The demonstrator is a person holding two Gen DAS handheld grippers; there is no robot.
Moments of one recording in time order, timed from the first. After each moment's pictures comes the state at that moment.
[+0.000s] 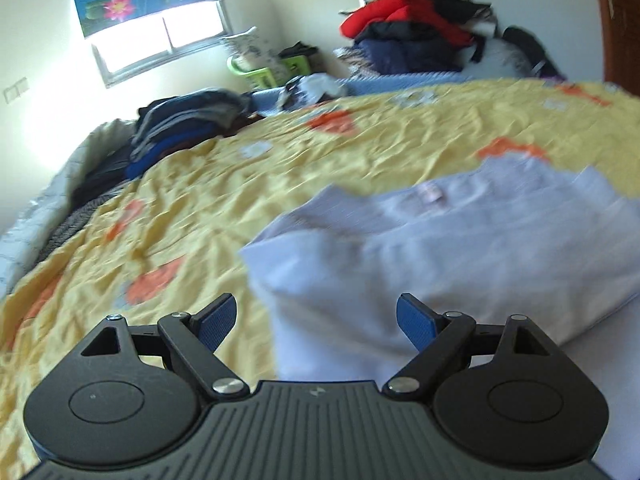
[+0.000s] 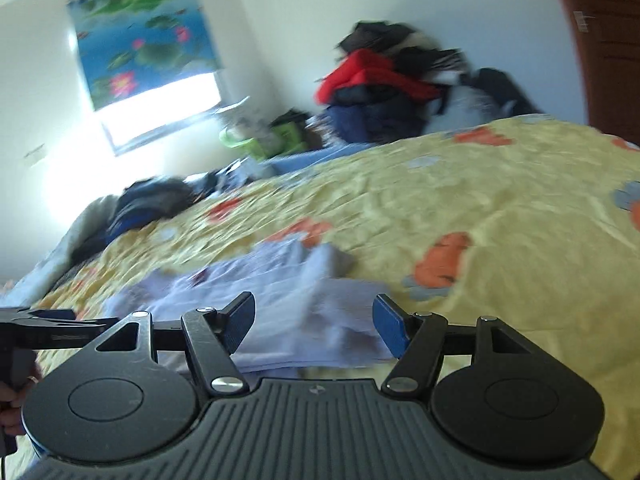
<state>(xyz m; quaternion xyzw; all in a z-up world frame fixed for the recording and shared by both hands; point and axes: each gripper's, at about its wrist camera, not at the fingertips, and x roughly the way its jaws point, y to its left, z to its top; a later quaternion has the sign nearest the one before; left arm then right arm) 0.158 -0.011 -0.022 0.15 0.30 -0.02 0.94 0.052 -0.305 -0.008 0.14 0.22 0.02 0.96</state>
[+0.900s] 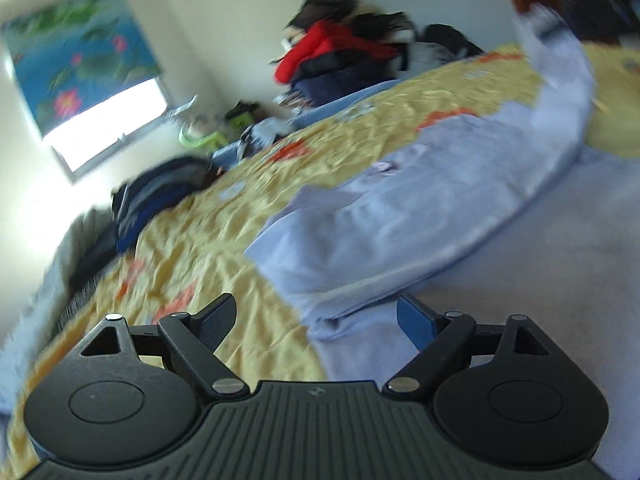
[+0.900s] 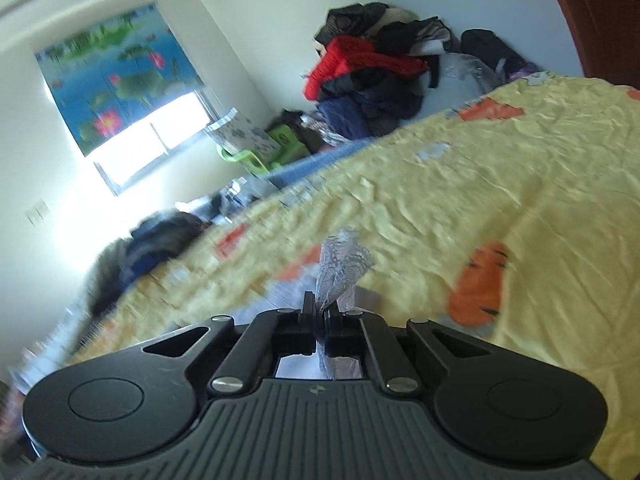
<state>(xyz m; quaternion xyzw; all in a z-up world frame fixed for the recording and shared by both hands) 0.079 0.007 -0.041 0.29 0.21 -0.12 0.93 0.097 -0.337 0.023 0.29 0.19 0.04 0.94</state>
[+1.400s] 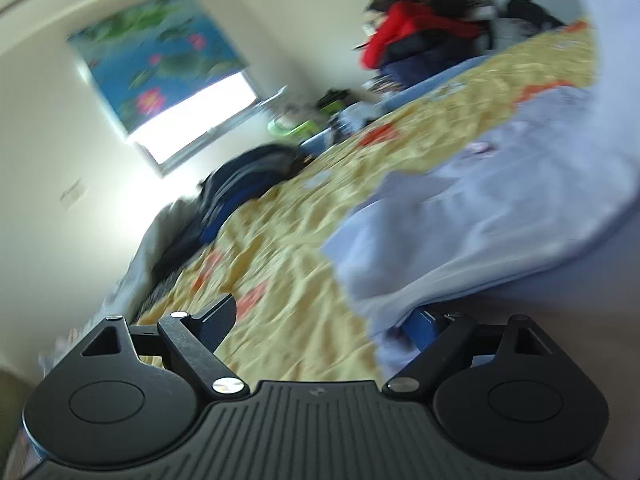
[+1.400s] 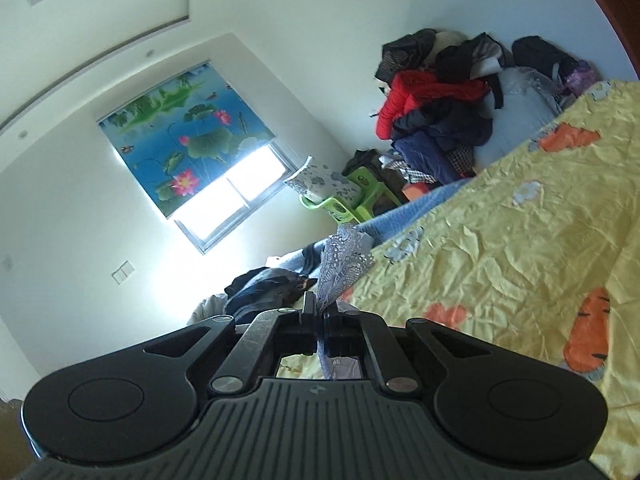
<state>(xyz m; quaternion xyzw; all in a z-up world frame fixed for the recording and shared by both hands) 0.120 0.010 -0.057 0.27 0.20 0.06 0.94 0.098 -0.334 0.059 0.35 0.12 0.11 0.92</state>
